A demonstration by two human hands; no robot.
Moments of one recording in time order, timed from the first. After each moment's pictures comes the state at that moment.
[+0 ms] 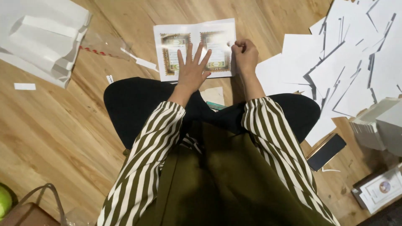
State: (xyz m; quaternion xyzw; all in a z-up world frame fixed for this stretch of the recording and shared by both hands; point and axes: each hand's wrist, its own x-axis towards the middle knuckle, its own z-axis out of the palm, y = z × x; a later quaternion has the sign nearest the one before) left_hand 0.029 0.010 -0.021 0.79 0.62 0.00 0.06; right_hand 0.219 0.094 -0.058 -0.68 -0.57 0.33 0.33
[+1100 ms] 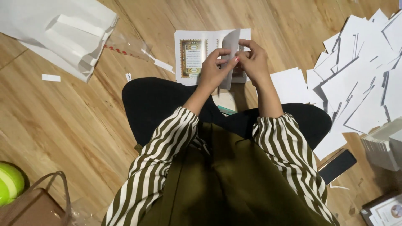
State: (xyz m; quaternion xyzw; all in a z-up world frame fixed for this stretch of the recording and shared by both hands) left_hand 0.044 0.013 0.031 0.43 0.61 0.47 0.47; right_hand 0.177 0.069 0.049 -0.54 -0.56 0.54 0.31
